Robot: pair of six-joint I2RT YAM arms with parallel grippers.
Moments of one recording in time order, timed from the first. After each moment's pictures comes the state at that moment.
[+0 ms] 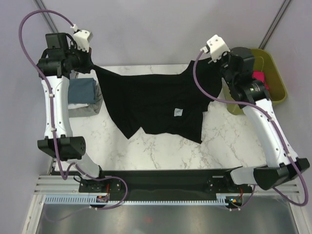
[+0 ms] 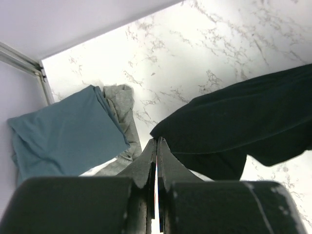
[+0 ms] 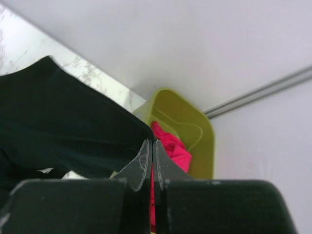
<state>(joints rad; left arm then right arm) 0.10 1.69 2.15 -1.07 0.34 0.33 0.32 1.37 1.64 -0.51 0.22 -0.63</state>
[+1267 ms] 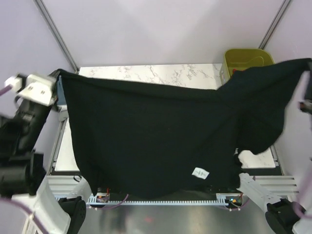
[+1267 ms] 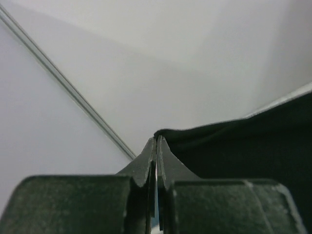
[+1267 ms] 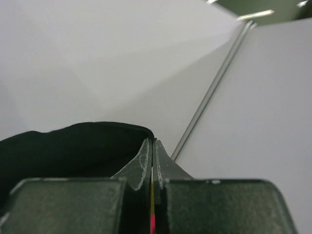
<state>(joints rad) 0.10 0.95 2.10 -0.91 0.34 0.45 0.30 0.88 2.10 -0.70 0.16 -0.55</state>
